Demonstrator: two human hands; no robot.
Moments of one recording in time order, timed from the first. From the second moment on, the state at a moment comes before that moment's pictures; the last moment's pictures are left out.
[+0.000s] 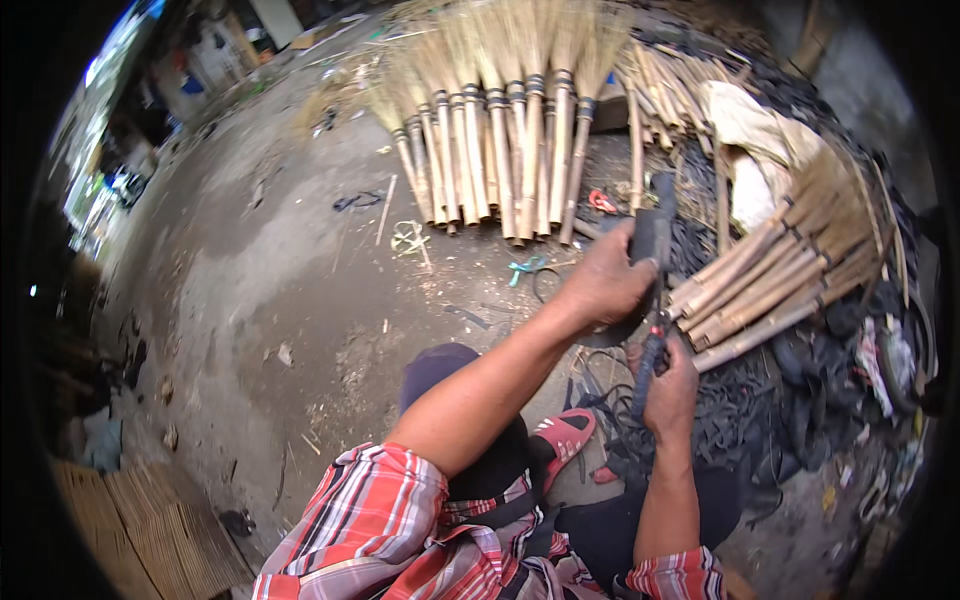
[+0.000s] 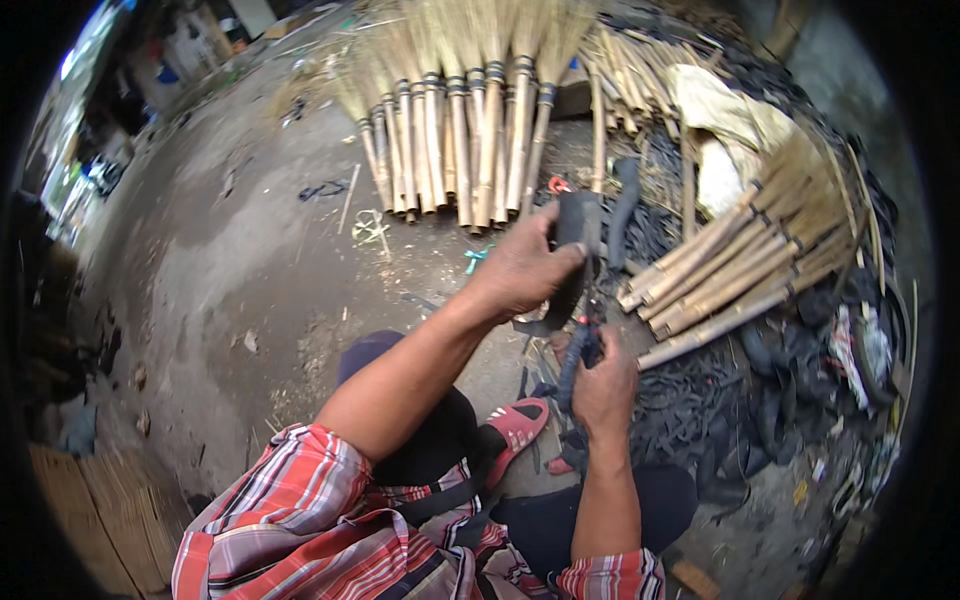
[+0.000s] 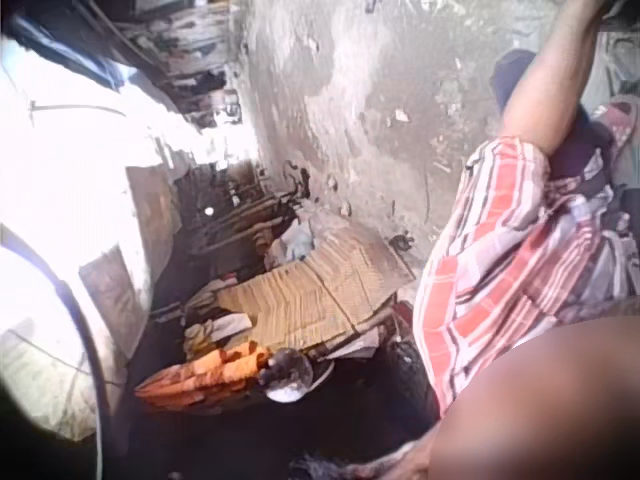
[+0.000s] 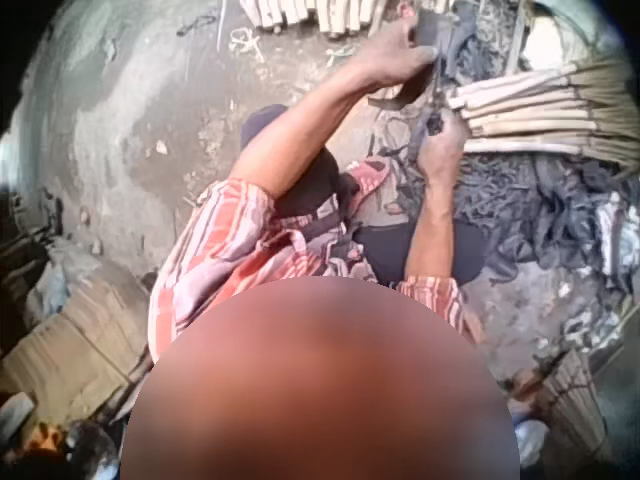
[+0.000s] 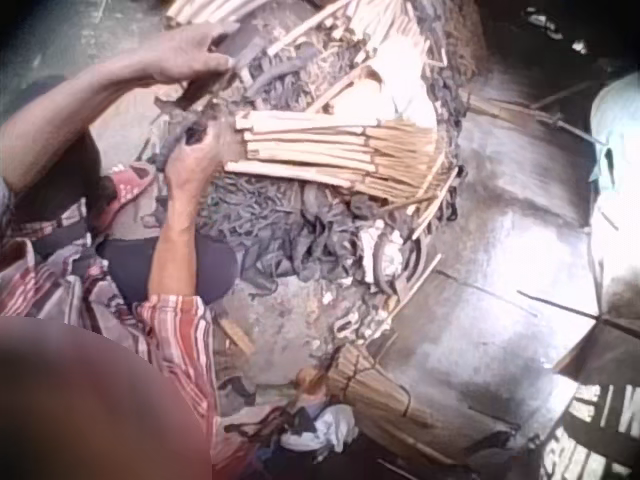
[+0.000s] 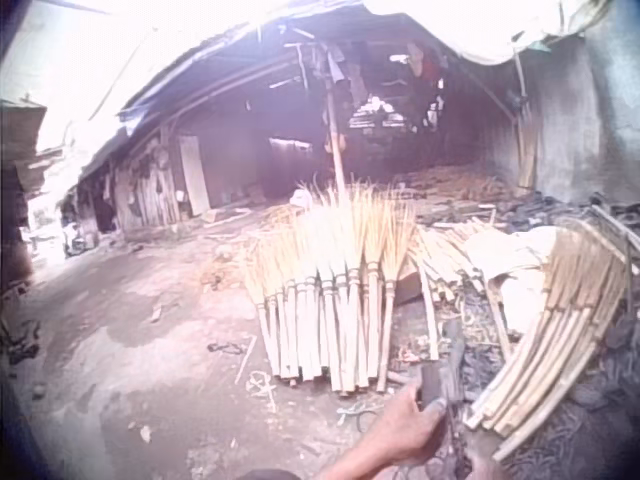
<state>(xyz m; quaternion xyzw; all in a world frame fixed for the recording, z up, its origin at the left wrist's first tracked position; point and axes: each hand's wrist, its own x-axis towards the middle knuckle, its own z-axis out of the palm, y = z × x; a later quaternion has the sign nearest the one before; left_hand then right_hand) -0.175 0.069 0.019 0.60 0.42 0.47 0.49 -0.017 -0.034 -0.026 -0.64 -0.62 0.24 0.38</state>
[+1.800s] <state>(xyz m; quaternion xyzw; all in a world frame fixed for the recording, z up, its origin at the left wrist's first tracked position) -0.052 0.034 0.014 0.67 0.31 0.24 0.63 0.066 -0.105 -0.021 -0.75 -0.48 0.13 0.44</state>
